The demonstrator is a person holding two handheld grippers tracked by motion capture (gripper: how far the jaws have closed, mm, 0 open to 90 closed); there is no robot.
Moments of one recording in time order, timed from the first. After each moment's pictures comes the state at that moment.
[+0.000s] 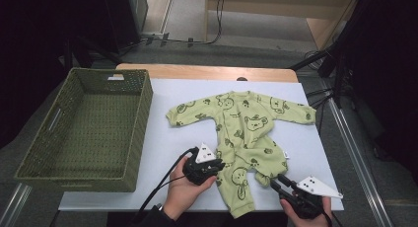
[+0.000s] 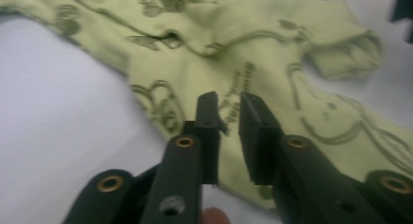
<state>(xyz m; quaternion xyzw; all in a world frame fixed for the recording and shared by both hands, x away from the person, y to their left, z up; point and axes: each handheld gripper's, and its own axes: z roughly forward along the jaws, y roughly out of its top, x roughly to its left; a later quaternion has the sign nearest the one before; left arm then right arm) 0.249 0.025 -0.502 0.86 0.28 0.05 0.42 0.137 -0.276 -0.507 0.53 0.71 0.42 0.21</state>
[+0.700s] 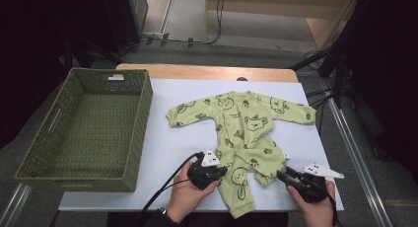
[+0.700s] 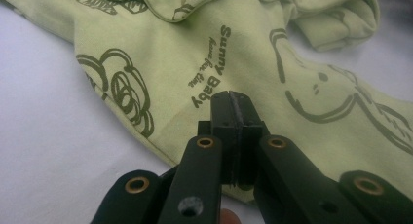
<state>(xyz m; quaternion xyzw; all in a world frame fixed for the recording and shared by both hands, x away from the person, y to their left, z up) 0.246 0.019 -0.516 0.87 0.27 0.04 0.40 0.175 -0.306 -0.524 0.55 0.72 0.39 0.16</state>
